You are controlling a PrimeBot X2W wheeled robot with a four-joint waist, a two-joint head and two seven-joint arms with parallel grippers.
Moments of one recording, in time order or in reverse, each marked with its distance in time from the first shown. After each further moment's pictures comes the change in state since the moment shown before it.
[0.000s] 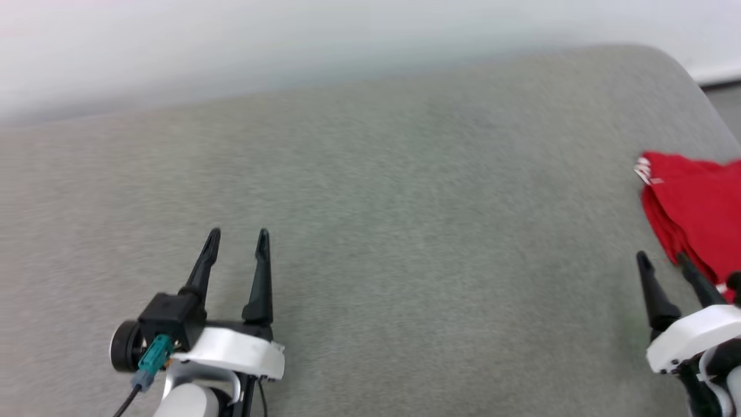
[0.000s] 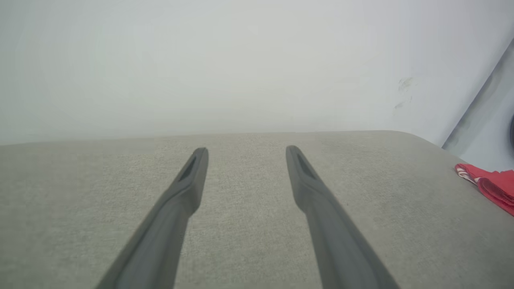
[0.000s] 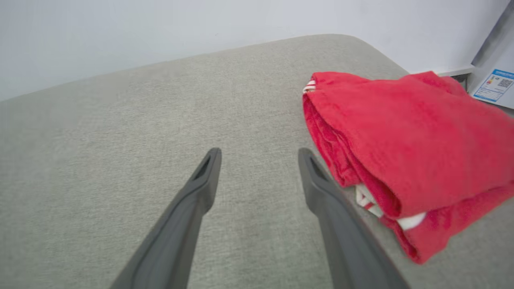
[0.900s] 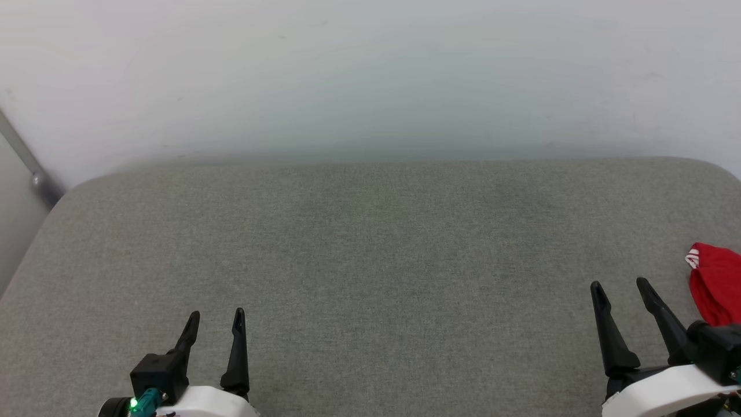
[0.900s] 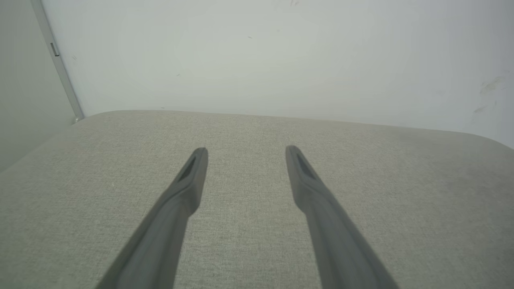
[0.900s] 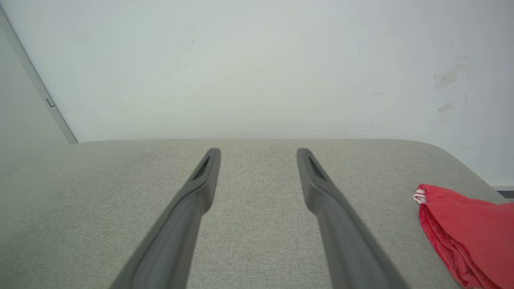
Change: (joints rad) left arm 0.154 0.022 0.041 0.131 -0.040 -0.014 -0.006; right arm 0.350 0.273 -0.131 -0.640 -0.313 0.000 0.185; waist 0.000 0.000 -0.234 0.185
